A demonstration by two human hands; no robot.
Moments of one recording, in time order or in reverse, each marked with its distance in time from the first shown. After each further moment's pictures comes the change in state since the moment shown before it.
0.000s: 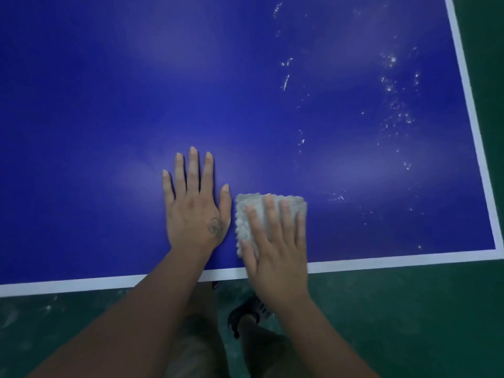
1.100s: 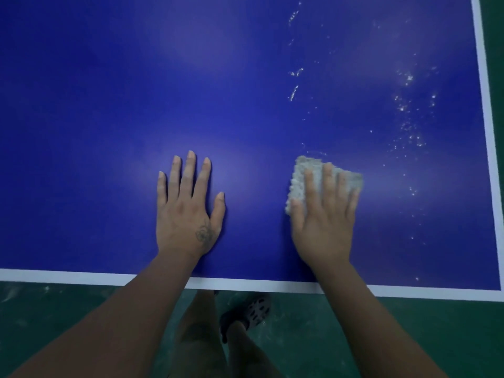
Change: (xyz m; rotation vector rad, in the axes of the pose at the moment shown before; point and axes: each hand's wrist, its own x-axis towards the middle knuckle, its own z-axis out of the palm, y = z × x) left_hand 0.003 -0.001 0.003 0.004 0.014 -0.020; right_hand 0.081 0.095 -0.027 -0.038 0.075 0.138
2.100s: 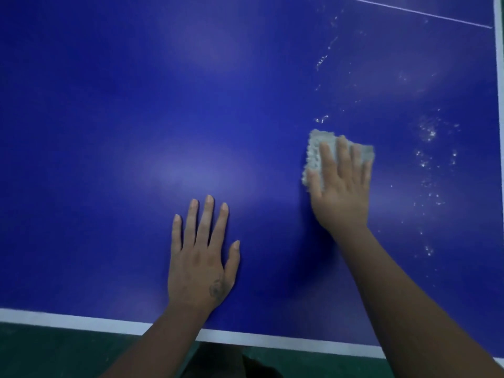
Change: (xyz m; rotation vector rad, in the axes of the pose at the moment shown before) left_hand 0.001 -0.004 0.005 -0.049 -0.046 0.012; right_hand 0.160 -0.010 0.001 0.022 0.128 -0.118
